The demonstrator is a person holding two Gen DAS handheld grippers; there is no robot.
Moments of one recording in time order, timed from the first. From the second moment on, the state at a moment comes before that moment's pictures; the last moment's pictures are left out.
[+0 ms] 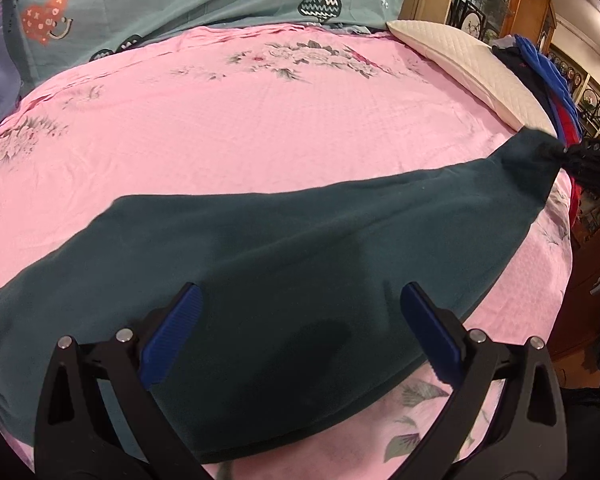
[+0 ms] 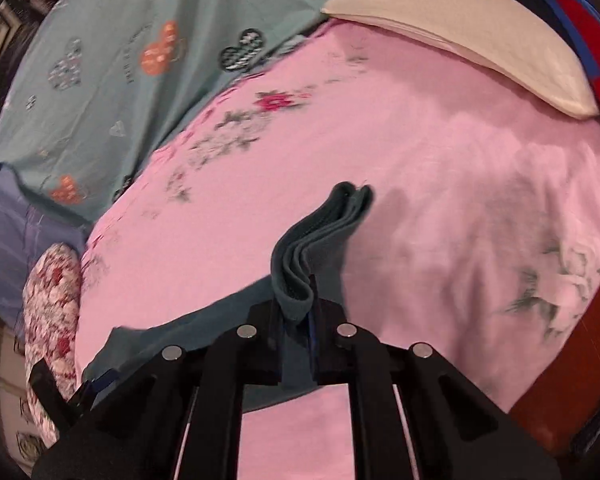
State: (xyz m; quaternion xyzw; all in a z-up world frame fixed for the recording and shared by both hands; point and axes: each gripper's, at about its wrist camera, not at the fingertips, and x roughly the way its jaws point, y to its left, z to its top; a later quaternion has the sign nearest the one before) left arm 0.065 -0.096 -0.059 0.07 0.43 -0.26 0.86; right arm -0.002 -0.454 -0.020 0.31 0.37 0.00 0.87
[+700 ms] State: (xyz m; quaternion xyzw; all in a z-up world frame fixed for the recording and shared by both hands) left arm 0.052 -0.006 -0.076 0.03 0.45 -0.18 0.87; right arm 0.062 -0.196 -0.034 0.10 0.45 0.20 0.86
